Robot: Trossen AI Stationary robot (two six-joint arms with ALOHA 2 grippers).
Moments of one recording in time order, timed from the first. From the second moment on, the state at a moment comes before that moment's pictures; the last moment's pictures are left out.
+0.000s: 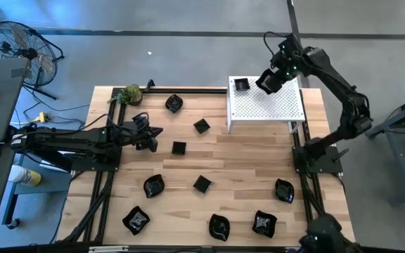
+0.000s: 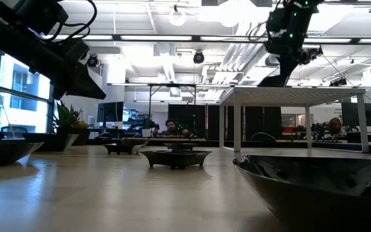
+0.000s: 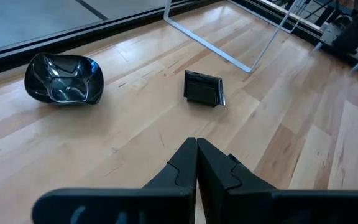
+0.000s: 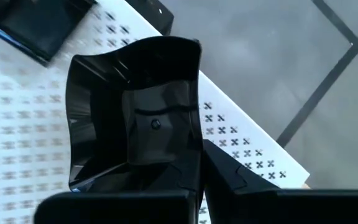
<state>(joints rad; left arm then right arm) 0.14 0.69 0.26 -0.01 -0.35 -0.45 -1.07 1.48 1.48 -1.11 0.05 -0.26</state>
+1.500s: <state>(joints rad) 0.14 0.69 0.26 -0.01 -0.35 -0.45 -1.12 1.39 1.47 -1.16 0.03 -0.33</state>
